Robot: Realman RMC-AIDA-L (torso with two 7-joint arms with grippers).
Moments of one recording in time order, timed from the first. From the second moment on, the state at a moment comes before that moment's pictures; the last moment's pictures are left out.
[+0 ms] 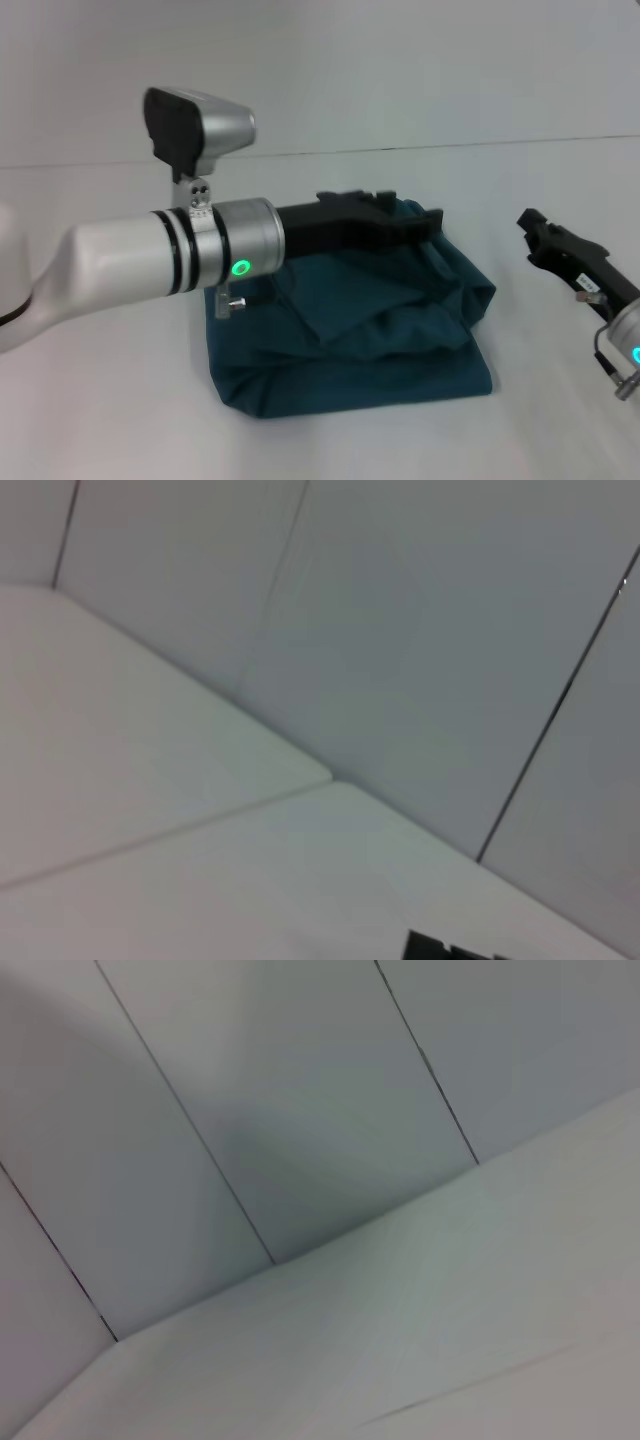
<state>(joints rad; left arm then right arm) -0.72 -2.17 1.44 0.69 1.47 0.86 -1.77 0.52 2.09 0.47 0.00 -2.14 -1.10 0.85</state>
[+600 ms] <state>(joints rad) -0.43 -2.17 1.34 0.73 1.07 1.07 -1.18 0.52 2.08 0.21 -0.25 -2.17 -1.46 0.95</state>
